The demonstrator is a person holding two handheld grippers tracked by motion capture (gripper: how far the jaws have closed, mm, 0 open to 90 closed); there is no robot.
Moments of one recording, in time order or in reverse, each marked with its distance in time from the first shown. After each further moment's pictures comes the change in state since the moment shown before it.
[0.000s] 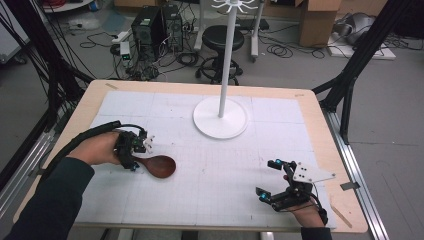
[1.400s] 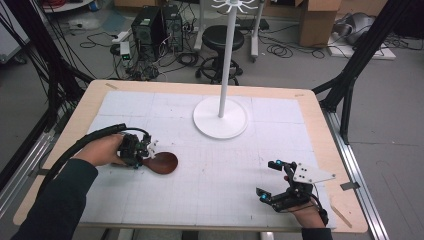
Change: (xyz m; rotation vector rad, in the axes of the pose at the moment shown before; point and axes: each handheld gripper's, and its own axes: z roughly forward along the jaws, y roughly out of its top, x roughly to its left) left arm -0.004 0.007 0.008 0.021 -0.025 0.057; right arm 0.000 -0.003 -0.001 0.010 -0.003 0.006
